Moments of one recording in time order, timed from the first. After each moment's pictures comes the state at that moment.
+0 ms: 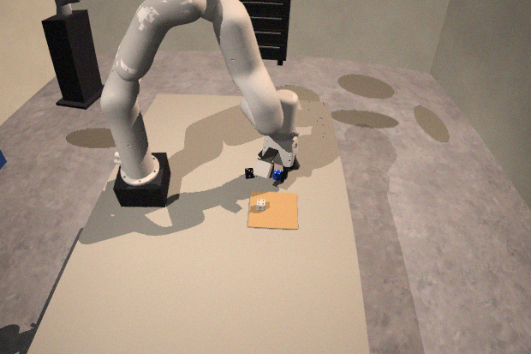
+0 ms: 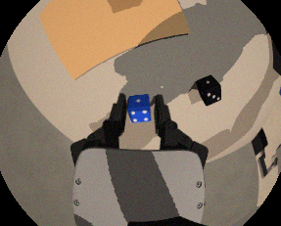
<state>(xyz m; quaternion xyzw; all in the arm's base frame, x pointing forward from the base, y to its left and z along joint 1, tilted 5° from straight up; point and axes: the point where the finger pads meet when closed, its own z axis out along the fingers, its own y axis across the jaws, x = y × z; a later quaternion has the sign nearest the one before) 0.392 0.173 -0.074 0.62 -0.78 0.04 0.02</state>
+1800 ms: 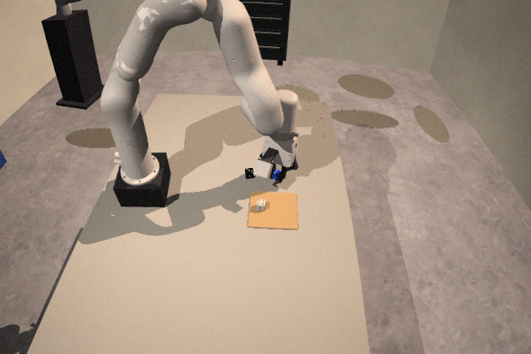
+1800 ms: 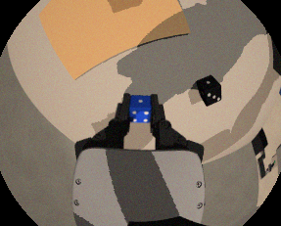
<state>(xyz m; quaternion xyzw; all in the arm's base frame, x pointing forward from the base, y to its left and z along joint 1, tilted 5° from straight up) 0.392 0.173 -0.075 0.62 -0.78 0.04 0.02</state>
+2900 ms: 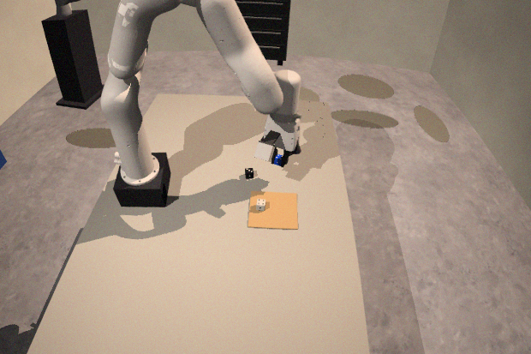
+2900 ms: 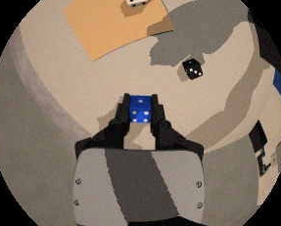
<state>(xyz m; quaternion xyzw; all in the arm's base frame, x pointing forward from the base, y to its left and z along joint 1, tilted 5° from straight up) 0.392 0.179 -0.014 0.62 -0.78 0.04 0.01</state>
